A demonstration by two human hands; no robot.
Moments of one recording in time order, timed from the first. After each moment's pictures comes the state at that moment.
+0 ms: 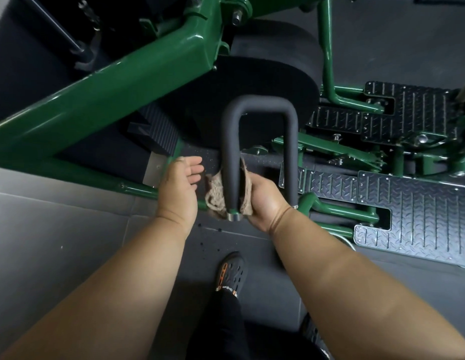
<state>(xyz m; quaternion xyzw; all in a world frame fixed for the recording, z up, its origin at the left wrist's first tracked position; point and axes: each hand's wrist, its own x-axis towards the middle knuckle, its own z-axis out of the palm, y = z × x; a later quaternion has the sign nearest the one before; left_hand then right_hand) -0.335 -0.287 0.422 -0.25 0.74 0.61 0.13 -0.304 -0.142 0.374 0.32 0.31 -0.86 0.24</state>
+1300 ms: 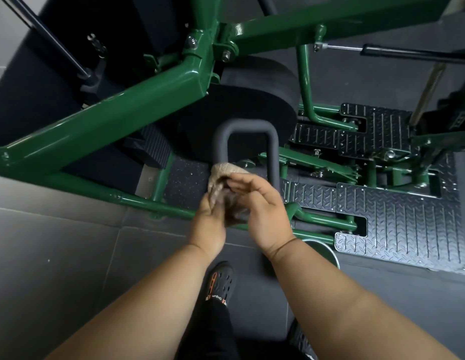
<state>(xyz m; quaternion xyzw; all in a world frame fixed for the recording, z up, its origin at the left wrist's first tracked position) -0.274 -0.247 0.422 -0.17 0.77 0.57 0.23 -0.261 -0.125 0.453 0.20 0.59 -0.78 0.01</state>
